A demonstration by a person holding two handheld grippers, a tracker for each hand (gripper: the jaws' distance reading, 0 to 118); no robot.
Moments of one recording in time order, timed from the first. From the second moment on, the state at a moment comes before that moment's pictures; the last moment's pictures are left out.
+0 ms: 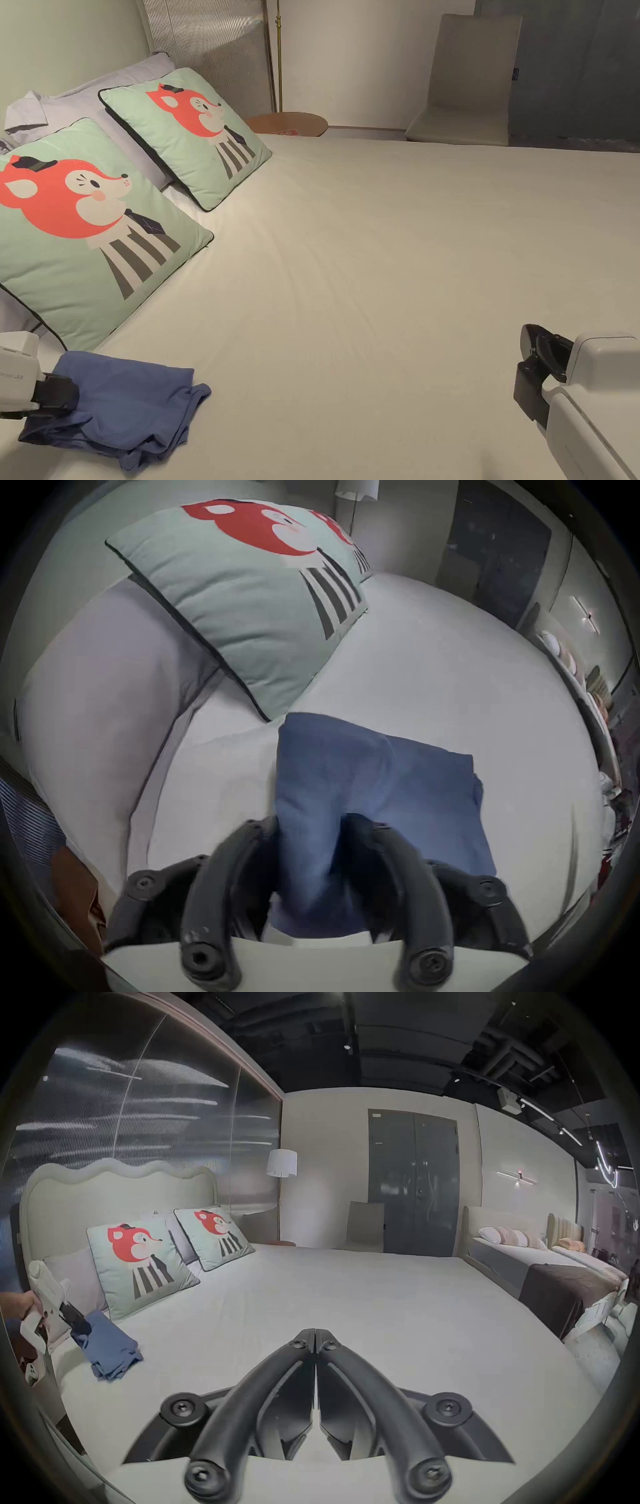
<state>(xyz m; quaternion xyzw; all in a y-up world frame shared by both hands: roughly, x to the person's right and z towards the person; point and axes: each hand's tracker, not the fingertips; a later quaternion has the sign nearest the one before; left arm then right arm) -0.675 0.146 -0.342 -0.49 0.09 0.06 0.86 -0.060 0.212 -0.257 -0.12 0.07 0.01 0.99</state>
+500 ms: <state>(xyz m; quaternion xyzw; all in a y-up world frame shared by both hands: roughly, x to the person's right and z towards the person) -0.549 0.252 -0.293 -0.31 0.09 0.06 0.95 -0.040 0.246 -0.234 -0.09 0.07 0.01 0.99</state>
